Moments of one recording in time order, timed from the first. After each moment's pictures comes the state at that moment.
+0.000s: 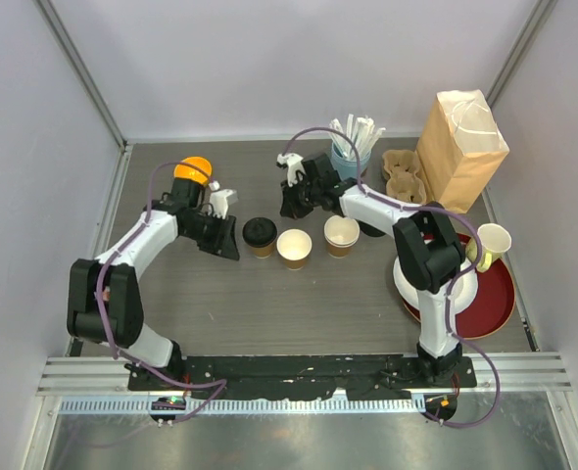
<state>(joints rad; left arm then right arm) -0.15 1.51 1.06 -0.69 0.59 0.16 0.57 2.03 1.51 -0.18 -0.37 0.03</state>
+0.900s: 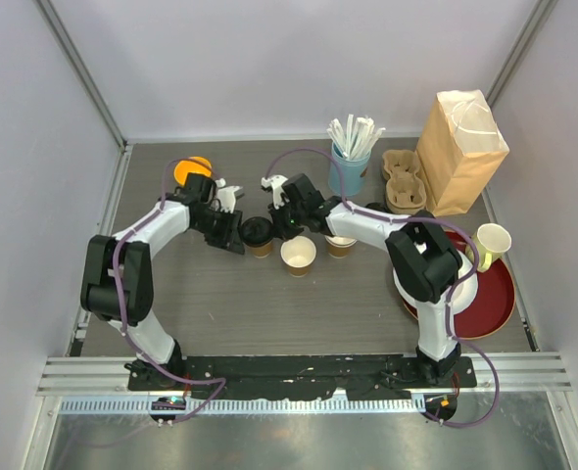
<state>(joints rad) -0.21 1.68 1.12 -0.62 0.53 0.07 0.72 2.00 1.41 -0.19 -0.21 0.08</state>
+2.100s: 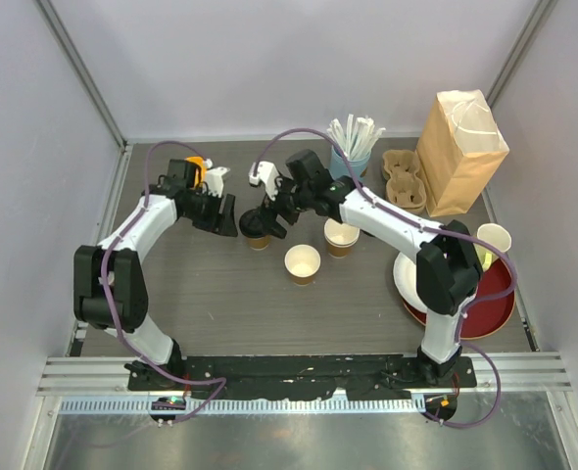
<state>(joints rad) -0.14 1.63 1.19 -0.62 0.46 0.17 0.72 1.84 1.50 -0.39 -0.39 -0.37</state>
